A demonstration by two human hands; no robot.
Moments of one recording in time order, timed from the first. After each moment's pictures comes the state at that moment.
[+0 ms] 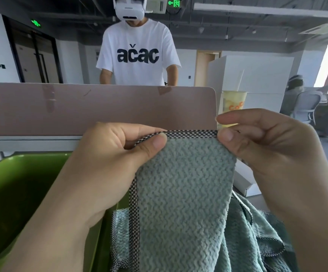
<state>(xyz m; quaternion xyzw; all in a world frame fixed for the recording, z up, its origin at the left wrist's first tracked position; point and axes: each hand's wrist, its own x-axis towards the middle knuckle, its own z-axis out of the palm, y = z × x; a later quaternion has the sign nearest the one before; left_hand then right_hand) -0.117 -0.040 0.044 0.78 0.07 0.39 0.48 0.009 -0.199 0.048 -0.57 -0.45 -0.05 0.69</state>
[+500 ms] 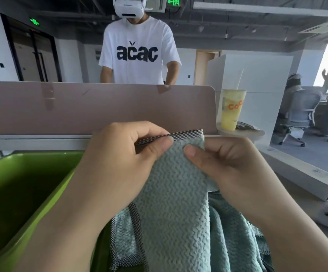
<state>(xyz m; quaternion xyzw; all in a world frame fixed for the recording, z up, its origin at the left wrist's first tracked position) -0.111 -0.048 0.046 0.85 0.11 0.44 0.25 0.014 -0.176 0.028 -0.64 -0.53 0.01 0.56</state>
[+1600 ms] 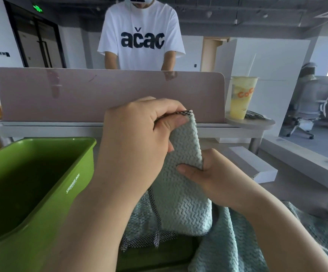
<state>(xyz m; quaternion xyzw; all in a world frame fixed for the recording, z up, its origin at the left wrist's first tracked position) -0.094 -0.049 0.036 0.79 0.05 0.56 0.25 0.030 -0.145 -0.010 -0.75 -0.52 0.08 0.40</state>
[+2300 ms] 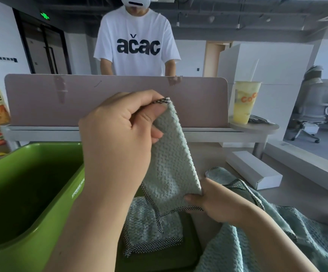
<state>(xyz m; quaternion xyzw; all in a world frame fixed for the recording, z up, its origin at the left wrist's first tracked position) -0.103 -0.039 0.039 0.72 0.07 0.65 0.25 0.056 -0.131 -0.059 -0.80 -0.46 0.21 0.32</state>
